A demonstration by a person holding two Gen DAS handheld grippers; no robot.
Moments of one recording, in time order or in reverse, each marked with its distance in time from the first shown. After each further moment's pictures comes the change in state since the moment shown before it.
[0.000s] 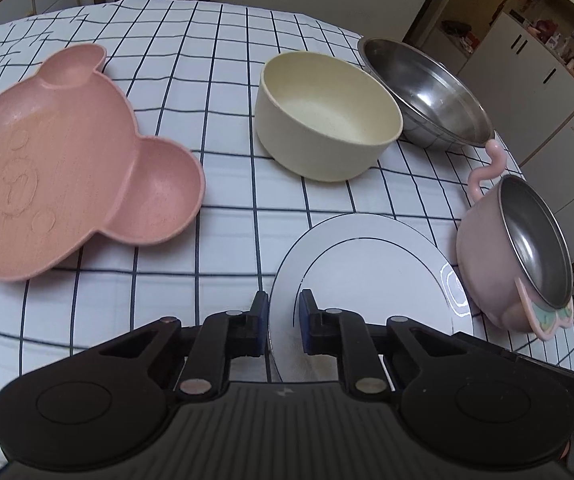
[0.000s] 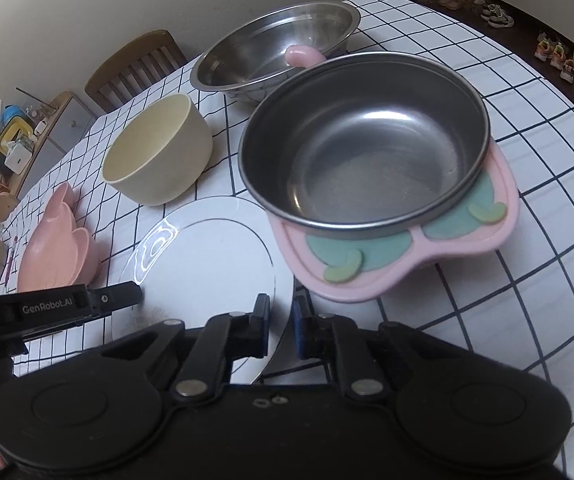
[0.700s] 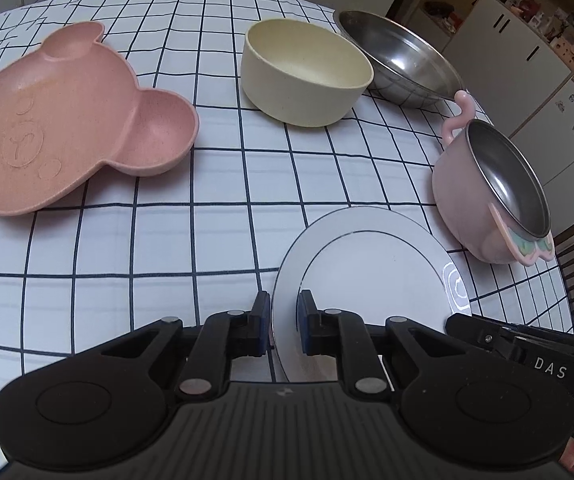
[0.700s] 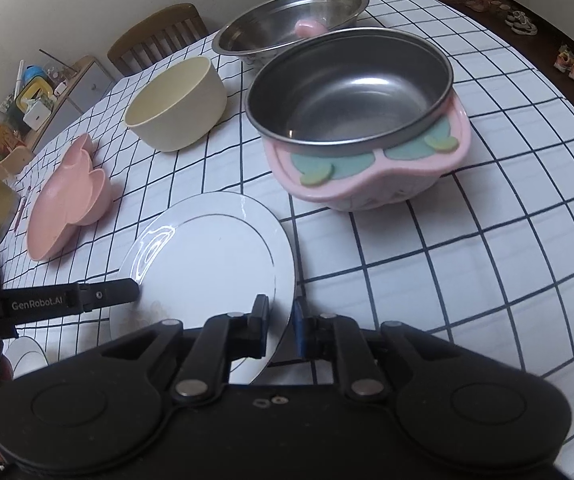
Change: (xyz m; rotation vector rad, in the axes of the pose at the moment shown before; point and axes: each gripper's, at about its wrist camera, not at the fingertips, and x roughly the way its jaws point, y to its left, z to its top) left arm -0.017 -0.002 -0.034 0.042 0.038 -0.031; right arm -0.022 -0.006 -0.026 -0.105 0.041 0.012
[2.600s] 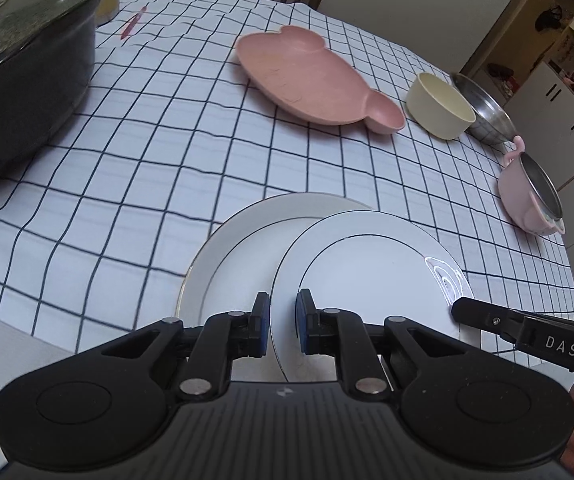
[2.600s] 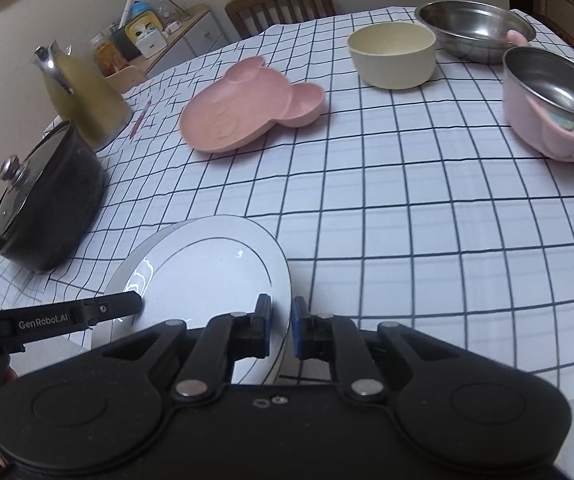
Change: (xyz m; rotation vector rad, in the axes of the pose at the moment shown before) left arm -0.153 0.144 -0.133 -0.203 -0.104 0.101; right arm -0.030 0.166 -0.095 -0.197 0.041 0.124
